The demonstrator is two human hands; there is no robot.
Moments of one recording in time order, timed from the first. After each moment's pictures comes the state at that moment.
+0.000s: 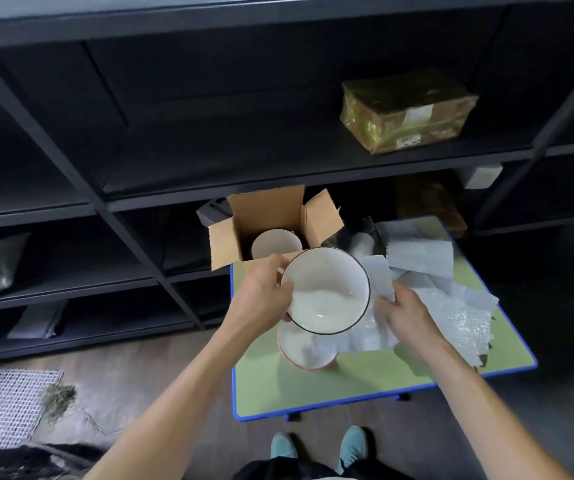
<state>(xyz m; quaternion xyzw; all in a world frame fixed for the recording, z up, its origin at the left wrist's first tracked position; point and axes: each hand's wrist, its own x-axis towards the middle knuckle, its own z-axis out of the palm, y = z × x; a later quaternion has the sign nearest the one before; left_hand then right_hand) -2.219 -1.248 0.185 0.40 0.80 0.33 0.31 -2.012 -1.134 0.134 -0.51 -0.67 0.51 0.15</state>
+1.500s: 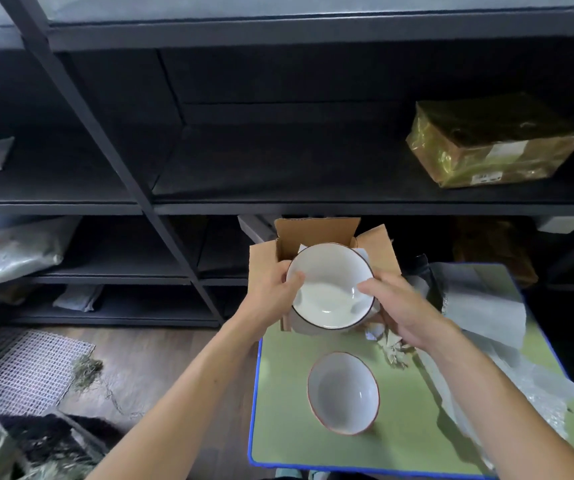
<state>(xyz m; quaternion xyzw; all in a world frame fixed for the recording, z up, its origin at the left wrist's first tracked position) -2.307 -1.209 0.166 0.27 0.77 0.43 0.39 -2.145 -1.071 0.166 -0.40 -0.60 0.69 0.06</state>
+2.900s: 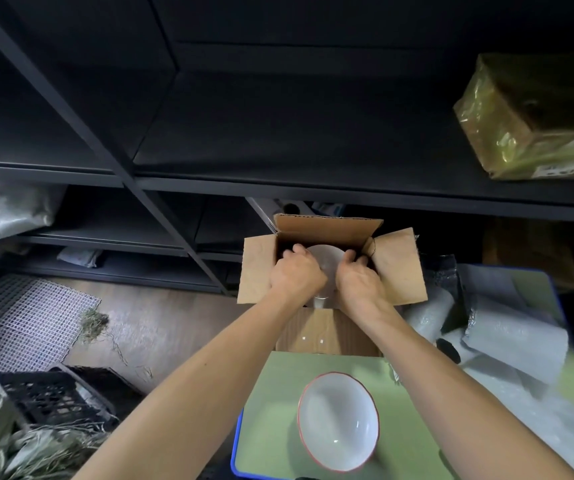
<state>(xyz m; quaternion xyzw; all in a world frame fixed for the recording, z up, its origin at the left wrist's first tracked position) -2.347 -1.087 0.093 0.29 0.91 0.03 0.30 -2.268 -1.020 0.070 -0.41 -0.88 0.12 -0.20</state>
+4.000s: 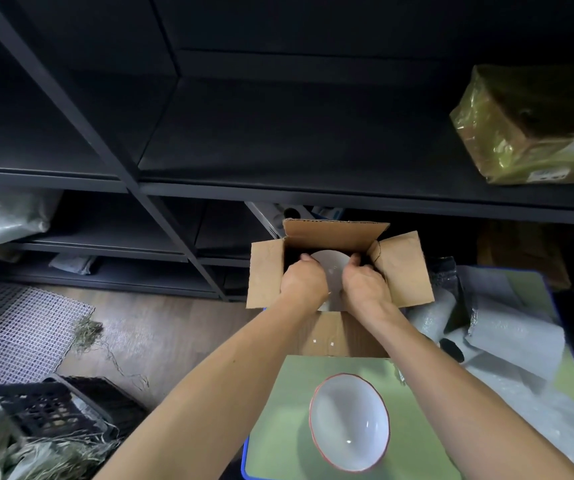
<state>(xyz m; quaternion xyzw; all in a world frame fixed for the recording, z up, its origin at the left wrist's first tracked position) -2.349 -1.092 0.084 0.34 0.89 -0.05 0.30 -2.272 -1.022 0.072 -0.44 -0.87 0.12 -0.21</state>
